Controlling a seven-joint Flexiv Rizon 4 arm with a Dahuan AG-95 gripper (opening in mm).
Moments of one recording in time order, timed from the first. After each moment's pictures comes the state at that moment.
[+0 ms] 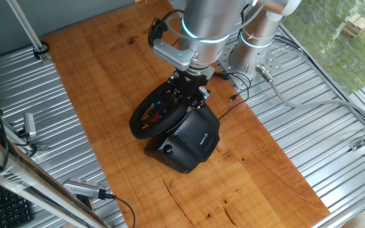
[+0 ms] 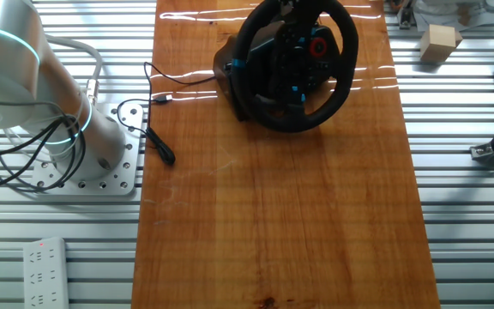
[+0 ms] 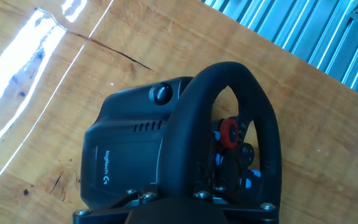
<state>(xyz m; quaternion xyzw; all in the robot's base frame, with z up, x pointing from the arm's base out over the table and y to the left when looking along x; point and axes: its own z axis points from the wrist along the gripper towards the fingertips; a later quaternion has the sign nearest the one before) 0.424 0.189 0.252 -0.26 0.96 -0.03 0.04</state>
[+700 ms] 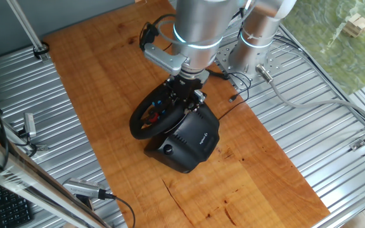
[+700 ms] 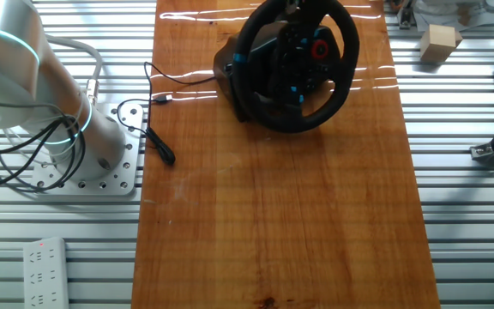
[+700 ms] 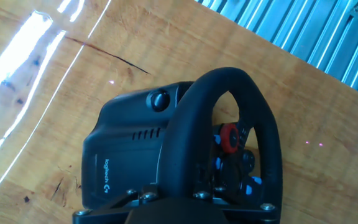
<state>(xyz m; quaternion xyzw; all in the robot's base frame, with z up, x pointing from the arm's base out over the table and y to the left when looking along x) 0.431 0.194 0.254 -0.24 0.97 -0.03 0.02</state>
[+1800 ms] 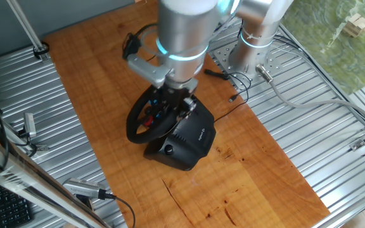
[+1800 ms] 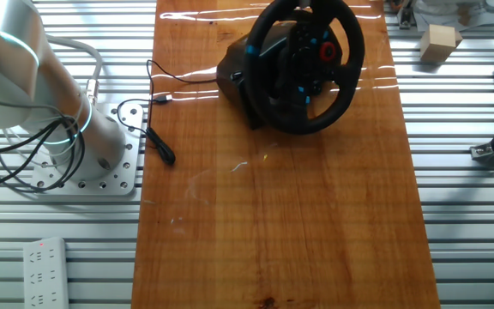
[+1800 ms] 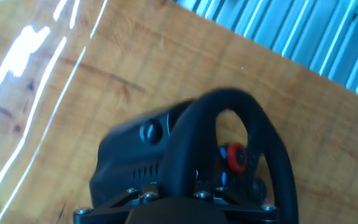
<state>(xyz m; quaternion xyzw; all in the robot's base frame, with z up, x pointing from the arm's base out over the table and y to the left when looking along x) 0.472 0.206 0.247 -0.24 0.97 -0.02 0.03</state>
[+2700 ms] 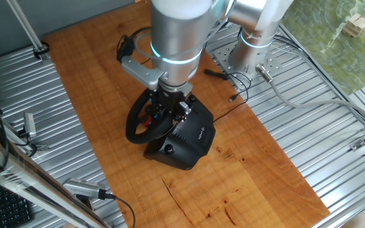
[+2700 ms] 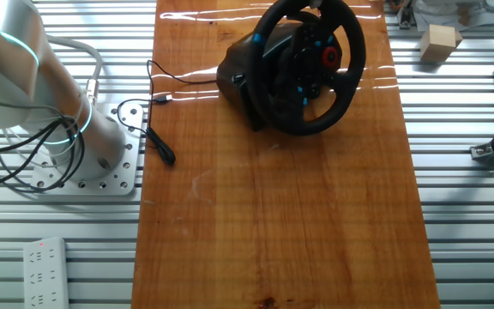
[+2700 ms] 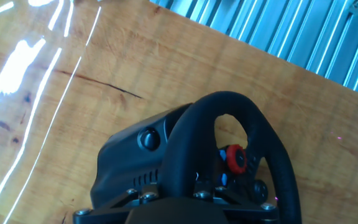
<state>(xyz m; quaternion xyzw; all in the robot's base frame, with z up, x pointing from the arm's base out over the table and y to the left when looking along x) 0.468 0.200 0.249 -0.21 0.98 -0.02 0.03</state>
